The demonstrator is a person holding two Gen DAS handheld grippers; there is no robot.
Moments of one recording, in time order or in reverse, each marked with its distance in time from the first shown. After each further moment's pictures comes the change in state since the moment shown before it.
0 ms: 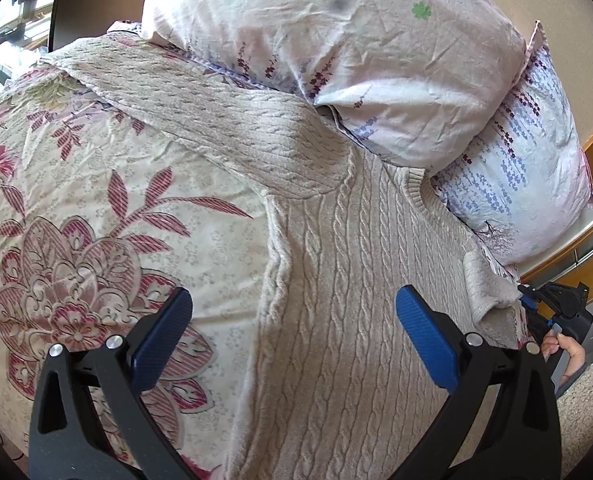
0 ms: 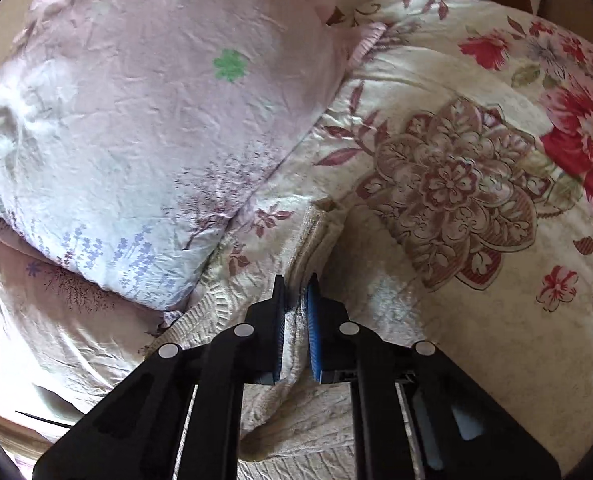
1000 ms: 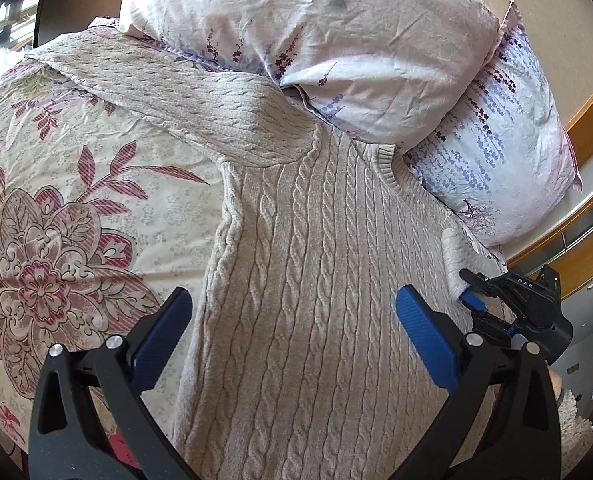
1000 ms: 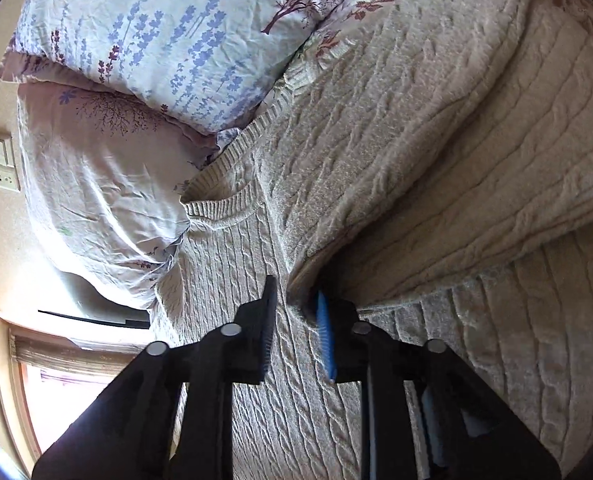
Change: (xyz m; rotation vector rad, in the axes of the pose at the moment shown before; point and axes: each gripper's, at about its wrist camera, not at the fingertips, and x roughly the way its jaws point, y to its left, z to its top) left arm -0.001 -0.030 -0.024 0.038 0.025 -0.064; right arm 0.033 0.017 -0.119 -0.111 0.346 0.184
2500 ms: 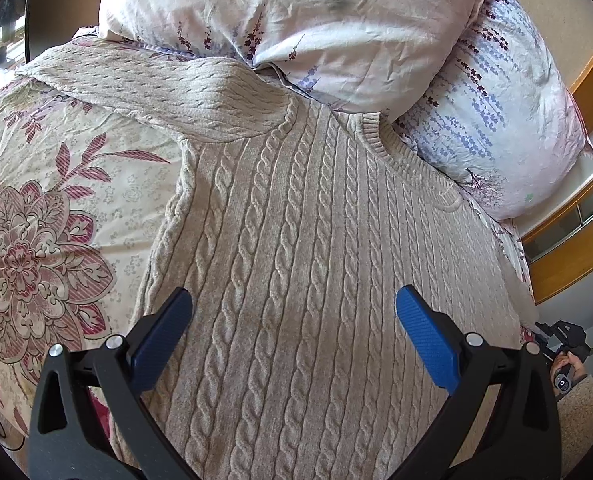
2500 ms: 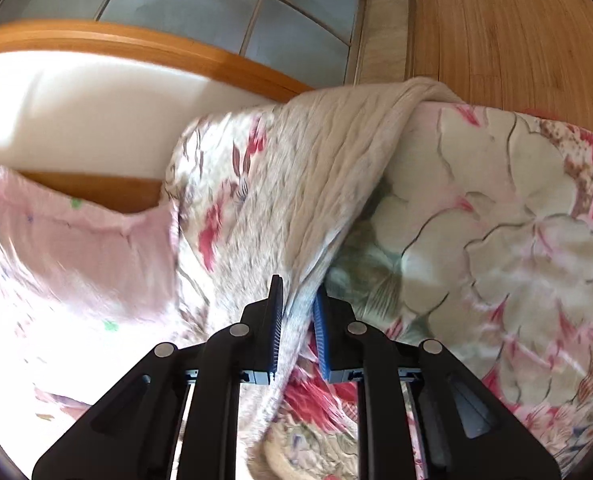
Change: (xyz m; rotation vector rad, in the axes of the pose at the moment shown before) left arm 0.015 -0.040 -0.020 0.057 0.042 0.074; right arm -0.246 -0.245 0.097 0.537 -0.487 -0.158
